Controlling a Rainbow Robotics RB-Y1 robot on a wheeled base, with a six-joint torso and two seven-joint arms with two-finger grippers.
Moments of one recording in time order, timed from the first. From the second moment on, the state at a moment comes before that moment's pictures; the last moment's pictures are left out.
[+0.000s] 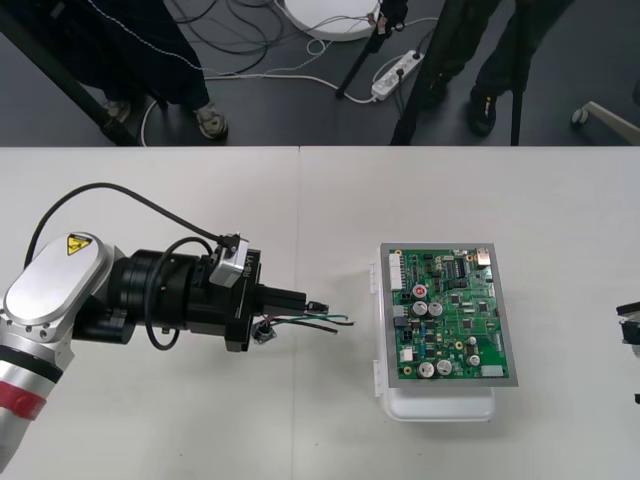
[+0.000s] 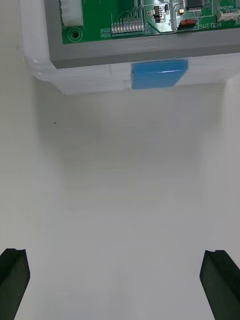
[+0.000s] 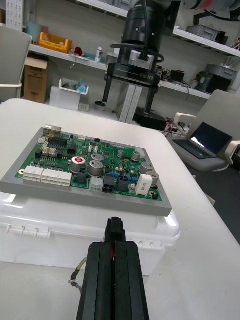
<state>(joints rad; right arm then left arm) 0.40 -1.24 -0.24 -2.12 1.69 -1.18 -0.30 -0.27 0.46 -0.24 -1.48 -1.21 -1.36 0.00</state>
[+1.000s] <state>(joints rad) -0.11 -1.21 0.34 -2.11 2.17 -1.28 -0.74 -0.25 0.33 -0.24 -1.37 -1.27 -1.36 -0.18</state>
